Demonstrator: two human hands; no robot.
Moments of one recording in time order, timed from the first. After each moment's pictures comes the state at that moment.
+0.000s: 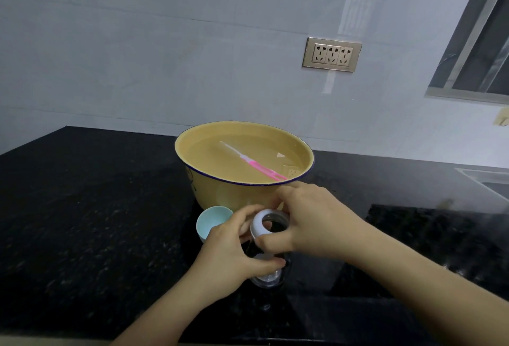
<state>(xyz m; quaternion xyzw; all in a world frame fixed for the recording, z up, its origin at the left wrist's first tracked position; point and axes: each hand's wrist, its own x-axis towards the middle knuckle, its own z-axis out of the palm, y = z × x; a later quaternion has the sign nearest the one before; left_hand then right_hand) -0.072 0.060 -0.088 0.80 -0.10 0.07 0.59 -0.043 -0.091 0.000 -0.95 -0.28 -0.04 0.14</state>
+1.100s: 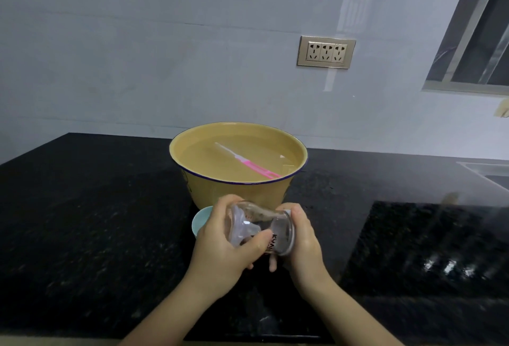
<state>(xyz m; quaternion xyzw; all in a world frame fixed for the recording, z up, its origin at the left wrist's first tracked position) -0.082 0.044 -0.074 0.74 -0.09 0.19 0.64 -0.043 -0.083 -0.091 -0.65 -0.11 -0.02 0.75</state>
